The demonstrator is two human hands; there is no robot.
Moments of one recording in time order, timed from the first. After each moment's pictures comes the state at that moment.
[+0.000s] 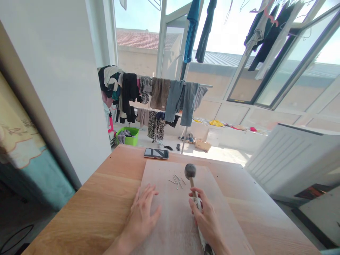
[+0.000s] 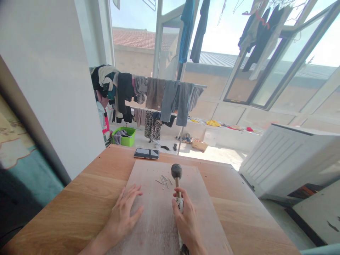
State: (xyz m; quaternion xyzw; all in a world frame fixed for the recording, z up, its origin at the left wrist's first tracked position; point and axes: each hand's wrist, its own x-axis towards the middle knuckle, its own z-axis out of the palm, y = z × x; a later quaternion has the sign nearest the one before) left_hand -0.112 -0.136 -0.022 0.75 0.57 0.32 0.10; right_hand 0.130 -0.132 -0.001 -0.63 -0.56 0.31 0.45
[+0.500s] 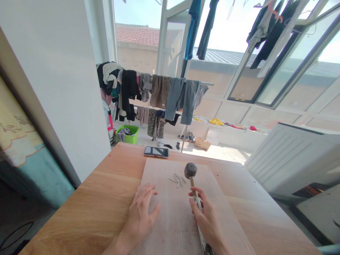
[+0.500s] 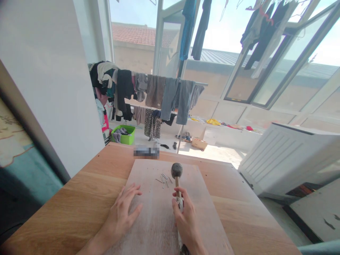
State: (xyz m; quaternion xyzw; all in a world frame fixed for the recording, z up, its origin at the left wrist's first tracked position) left_hand -0.114 -0.136 -0.024 0.74 0.56 0.35 0.11; right_hand 0.127 -0.135 -0.002 -0.62 -0.55 0.34 0.45
